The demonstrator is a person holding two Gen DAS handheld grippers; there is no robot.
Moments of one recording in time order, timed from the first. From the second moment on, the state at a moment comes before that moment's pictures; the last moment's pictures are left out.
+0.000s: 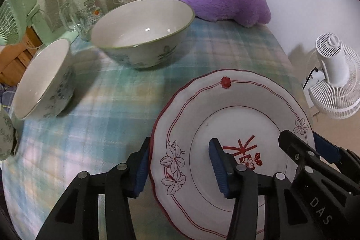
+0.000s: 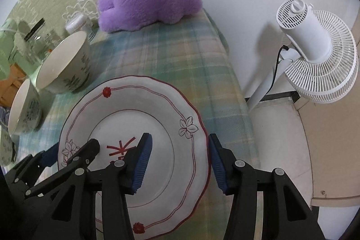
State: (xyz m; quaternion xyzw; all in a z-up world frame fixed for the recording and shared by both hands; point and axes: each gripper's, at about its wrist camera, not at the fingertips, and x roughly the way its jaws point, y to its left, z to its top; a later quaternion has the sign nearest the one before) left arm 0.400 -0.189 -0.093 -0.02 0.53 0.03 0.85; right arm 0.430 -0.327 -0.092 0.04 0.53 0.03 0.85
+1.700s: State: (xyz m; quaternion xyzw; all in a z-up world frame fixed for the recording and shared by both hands) left arm 0.286 -0.170 -0.012 -0.02 0.49 -0.01 0.87; right arm 0.312 -0.295 -0.004 0.00 0.50 -0.01 0.86
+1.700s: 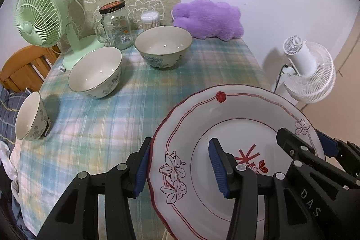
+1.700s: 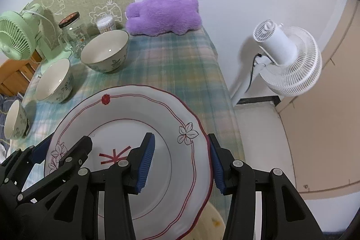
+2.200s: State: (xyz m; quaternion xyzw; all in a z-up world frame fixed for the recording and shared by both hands) left arm 0.233 -0.192 -0.034 0.01 0.52 -0.07 0.85; right arm 0.241 -0.318 -0.015 0.02 0.52 -0.06 0.85
